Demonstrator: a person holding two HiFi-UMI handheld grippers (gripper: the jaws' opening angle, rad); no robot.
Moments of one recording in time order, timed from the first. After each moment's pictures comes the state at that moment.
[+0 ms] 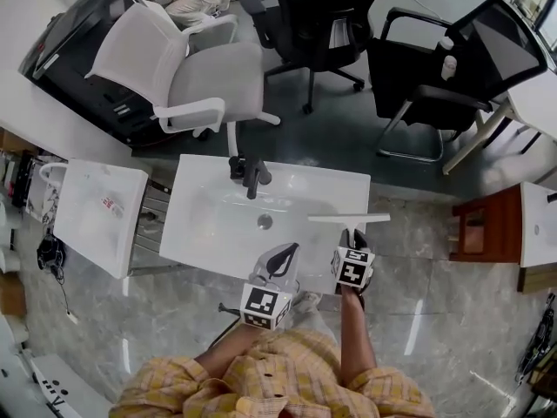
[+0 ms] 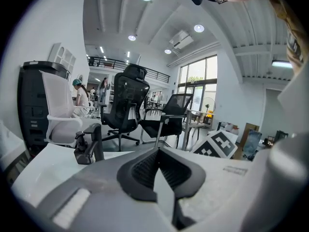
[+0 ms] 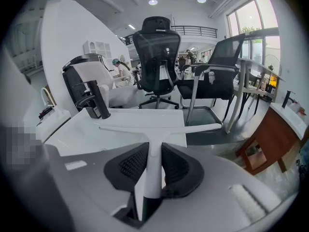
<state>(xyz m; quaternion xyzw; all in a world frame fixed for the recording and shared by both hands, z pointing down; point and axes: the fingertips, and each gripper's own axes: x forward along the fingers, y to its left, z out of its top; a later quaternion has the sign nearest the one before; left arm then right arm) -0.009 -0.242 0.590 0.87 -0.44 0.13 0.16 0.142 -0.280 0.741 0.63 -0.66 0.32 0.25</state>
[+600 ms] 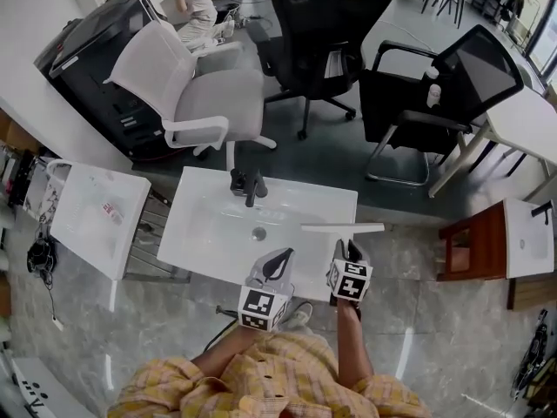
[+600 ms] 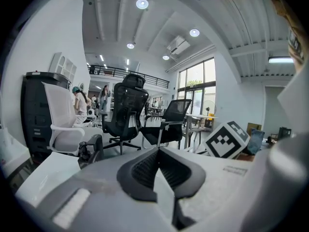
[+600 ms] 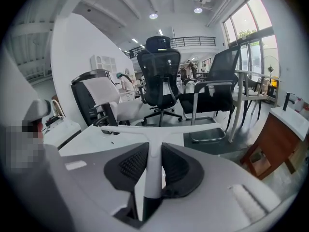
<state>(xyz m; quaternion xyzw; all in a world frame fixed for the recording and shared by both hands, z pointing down) -0.005 -0.225 0.555 0.87 -0.45 0.11 0.13 0.144 -0.263 0.661 0.63 -0.70 0.29 0.19</state>
